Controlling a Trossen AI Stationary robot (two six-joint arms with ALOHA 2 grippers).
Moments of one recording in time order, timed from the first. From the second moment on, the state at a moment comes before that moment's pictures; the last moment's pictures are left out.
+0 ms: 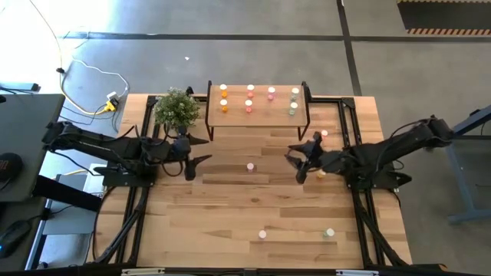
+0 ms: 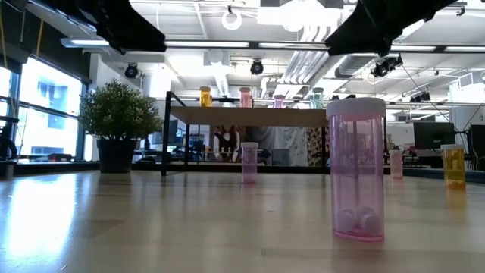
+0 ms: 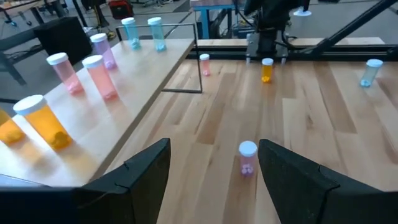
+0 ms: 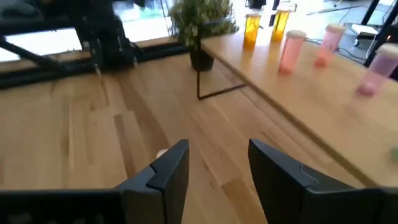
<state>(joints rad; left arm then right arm) -0.05 0.79 0.53 -0.09 -0.46 -0.03 0.29 0.98 0.64 -0.09 0.67 0.29</state>
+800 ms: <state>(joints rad) -0.11 0.79 0.53 -0.12 -0.27 -0.23 0.32 0.84 0.64 -0.31 0.43 0.54</state>
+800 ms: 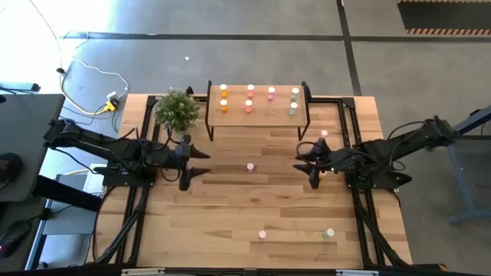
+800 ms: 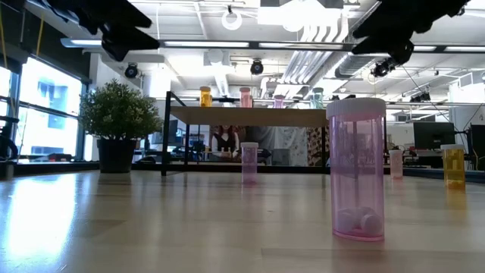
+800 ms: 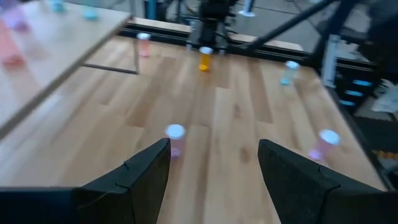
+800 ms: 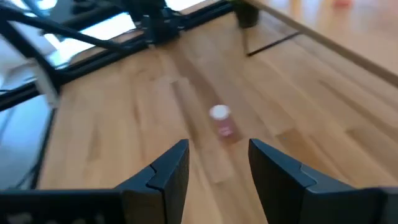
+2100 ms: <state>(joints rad) -0.47 0.79 0.53 -0.05 -0.30 -0.38 0.52 1.36 0.64 0.25 0.52 0.60</state>
